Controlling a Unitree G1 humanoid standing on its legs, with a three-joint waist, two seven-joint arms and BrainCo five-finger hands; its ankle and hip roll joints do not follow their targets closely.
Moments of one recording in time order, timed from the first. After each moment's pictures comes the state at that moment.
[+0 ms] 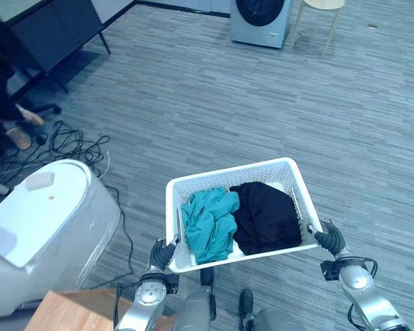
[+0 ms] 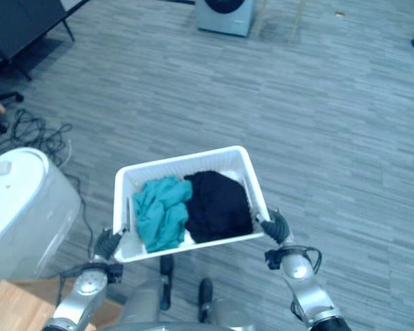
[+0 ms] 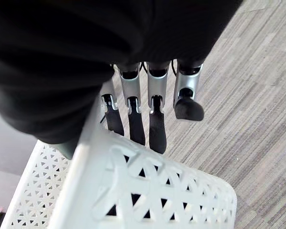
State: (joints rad) left arm 0.14 0.34 -0.24 0.28 -0.18 0.00 0.20; right arm 0.11 -0.45 0.21 0.14 0.00 0.04 -0.20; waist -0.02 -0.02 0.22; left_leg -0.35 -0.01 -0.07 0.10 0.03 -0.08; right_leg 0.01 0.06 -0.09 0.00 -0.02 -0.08
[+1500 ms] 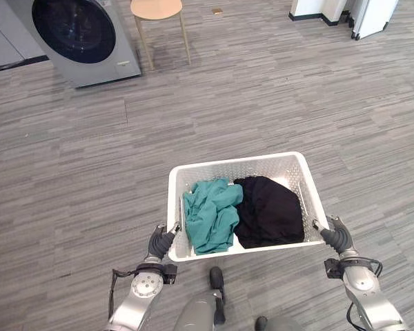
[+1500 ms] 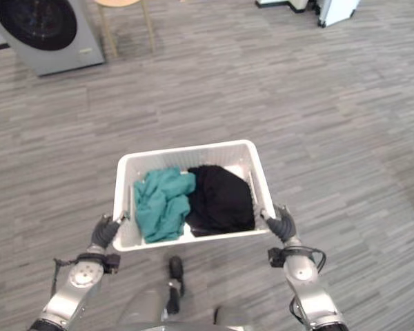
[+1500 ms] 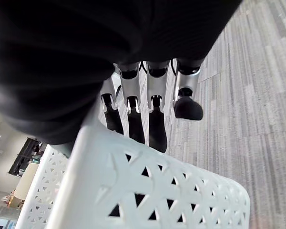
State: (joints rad) left arm 0.12 0.41 -0.23 0.16 -0.15 0.01 0.18; right arm 0.14 -0.40 0.12 0.04 0.02 0.00 -0.19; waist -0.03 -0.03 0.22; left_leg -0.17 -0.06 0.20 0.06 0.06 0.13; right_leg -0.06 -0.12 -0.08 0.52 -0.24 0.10
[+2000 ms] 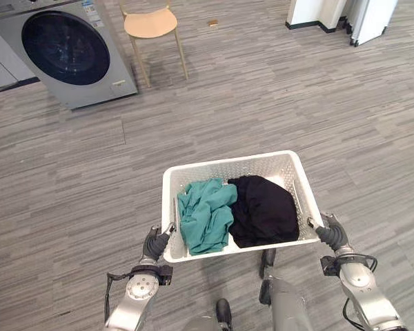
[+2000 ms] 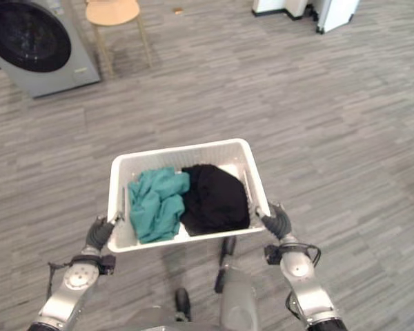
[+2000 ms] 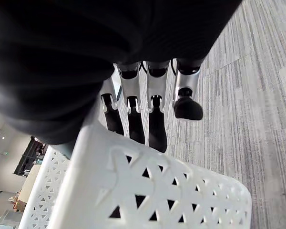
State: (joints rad) left arm 0.15 0.39 -0.19 0.17 -0.14 0.00 0.16; right arm 0.12 -0.40 0.13 0.07 0.02 0.00 -0.17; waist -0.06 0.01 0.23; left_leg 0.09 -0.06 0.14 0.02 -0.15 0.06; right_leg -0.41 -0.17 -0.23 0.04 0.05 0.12
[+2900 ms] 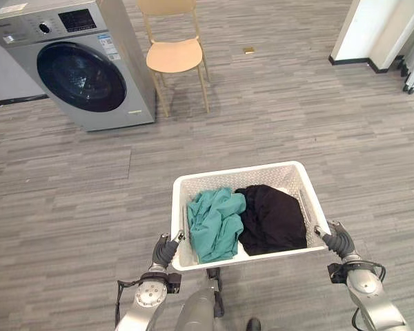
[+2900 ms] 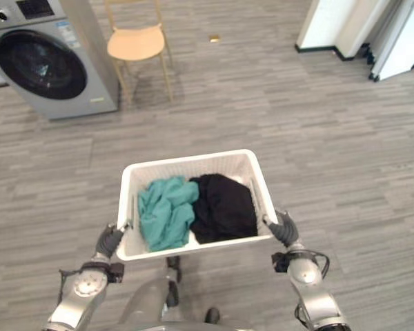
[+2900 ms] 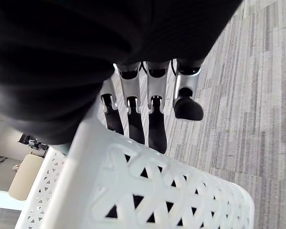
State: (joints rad) left arm 0.18 0.34 -0.22 0.18 -0.15 0.00 0.15; right arm 0.16 -0.41 0.11 0.11 0.02 0.00 -0.16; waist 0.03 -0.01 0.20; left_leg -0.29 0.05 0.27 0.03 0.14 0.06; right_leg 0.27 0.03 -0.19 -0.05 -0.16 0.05
